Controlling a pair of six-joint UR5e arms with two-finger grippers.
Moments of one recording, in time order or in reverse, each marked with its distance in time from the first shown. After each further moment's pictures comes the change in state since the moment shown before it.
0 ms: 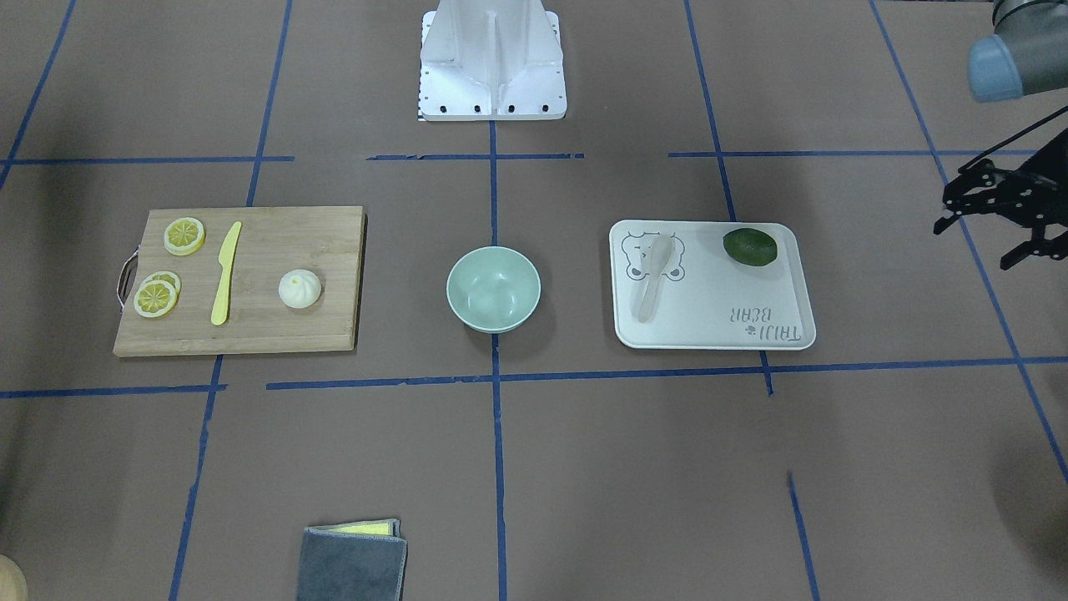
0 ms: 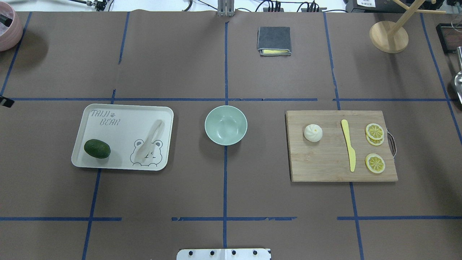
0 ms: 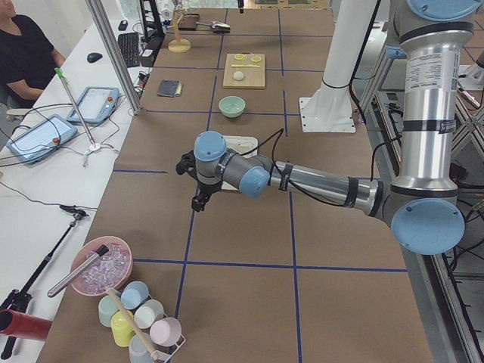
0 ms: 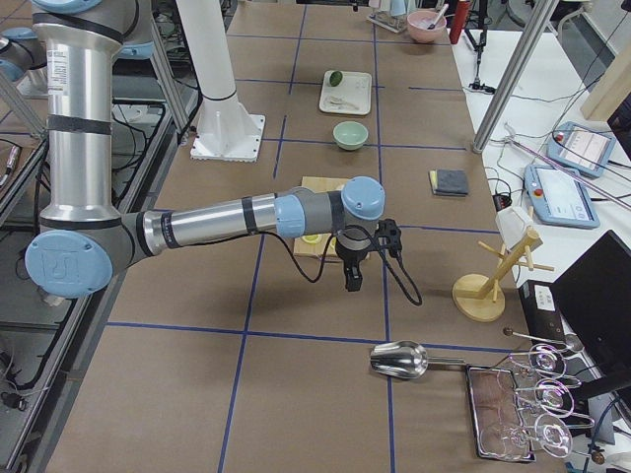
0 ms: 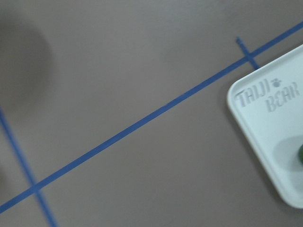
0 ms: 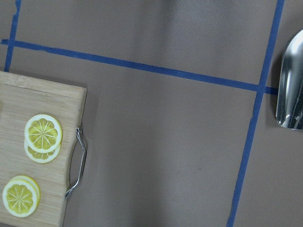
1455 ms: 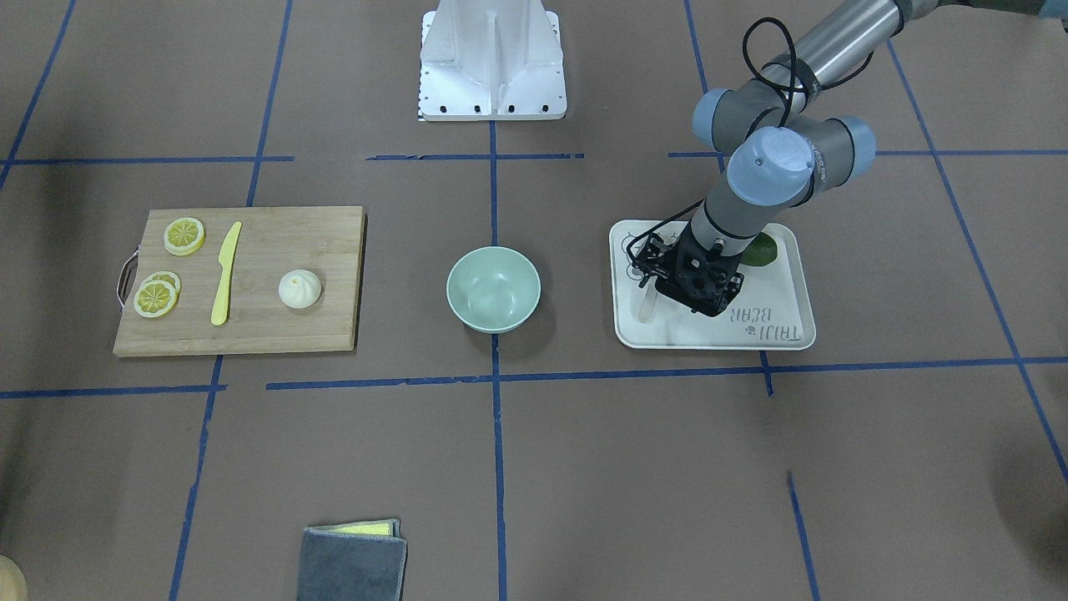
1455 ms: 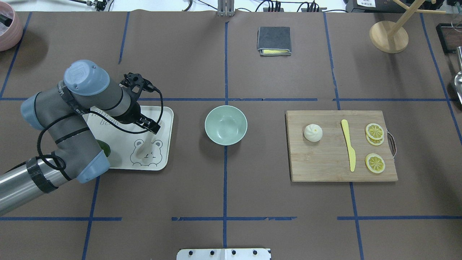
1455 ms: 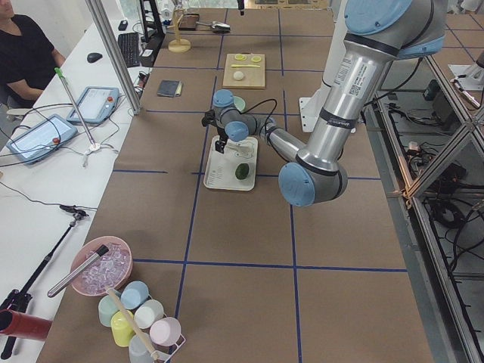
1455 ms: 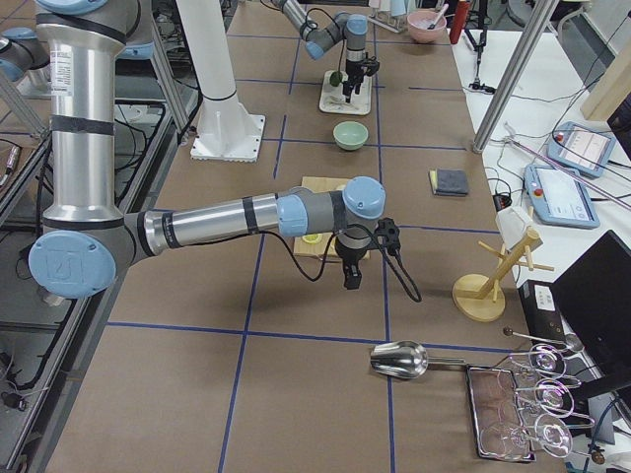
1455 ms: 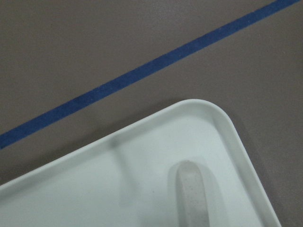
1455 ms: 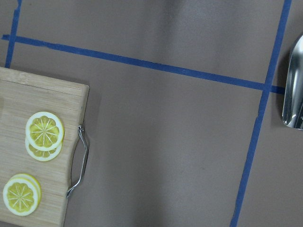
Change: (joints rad) left arm 0.511 -0.414 0.222 0.005 0.310 -0.511; right arm -0.011 0.000 0.001 0.001 -0.002 0.002
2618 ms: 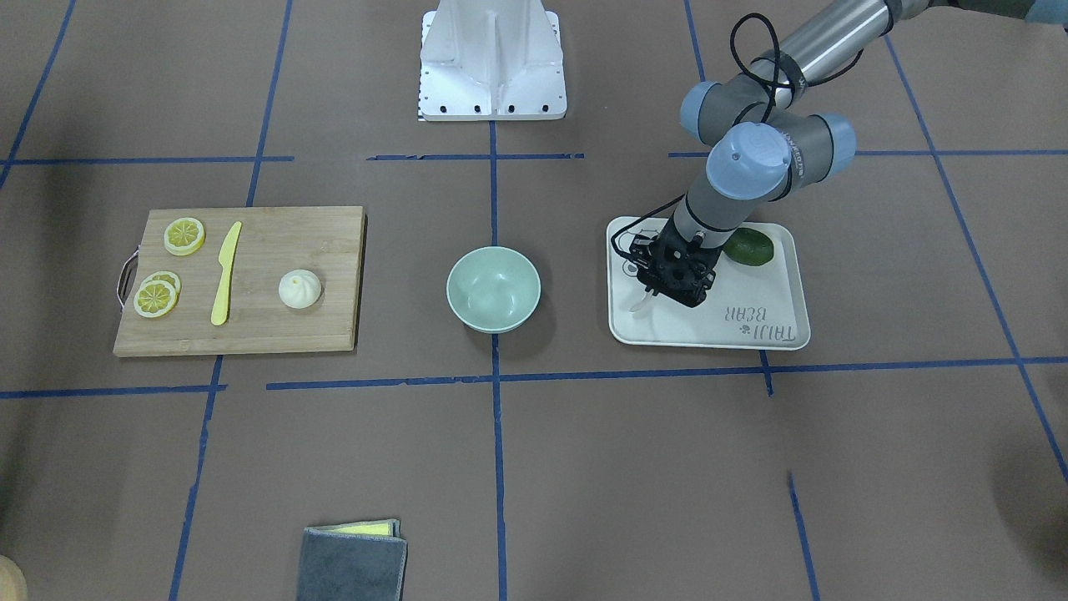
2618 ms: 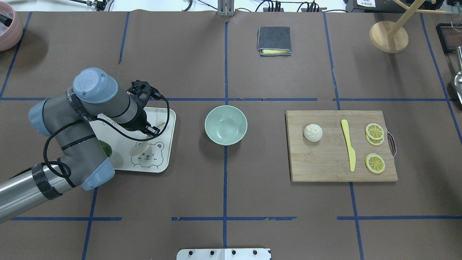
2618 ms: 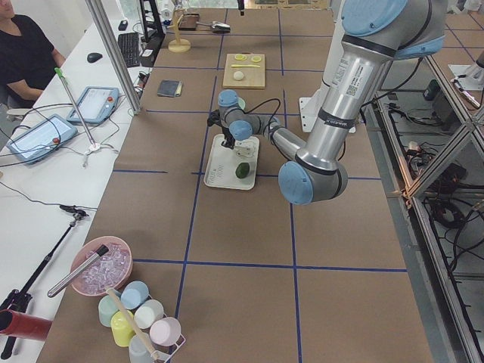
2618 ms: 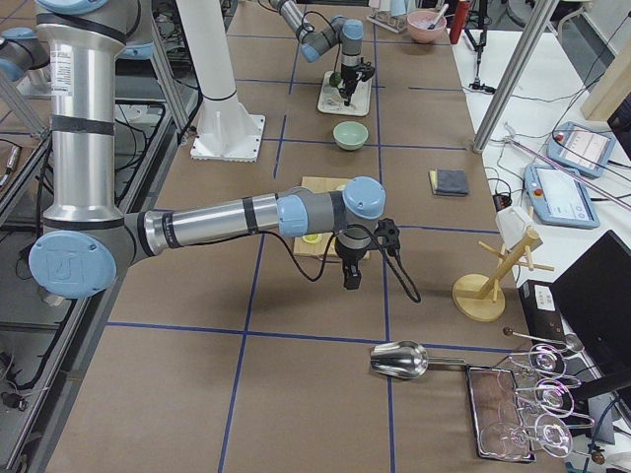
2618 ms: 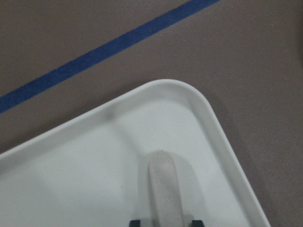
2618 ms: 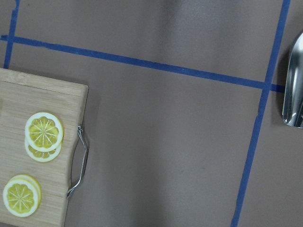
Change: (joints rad) left arm 0.030 -0.005 -0.024 0.020 0.003 0.002; right arm -0.002 0.000 0.000 0.001 -0.001 0.013
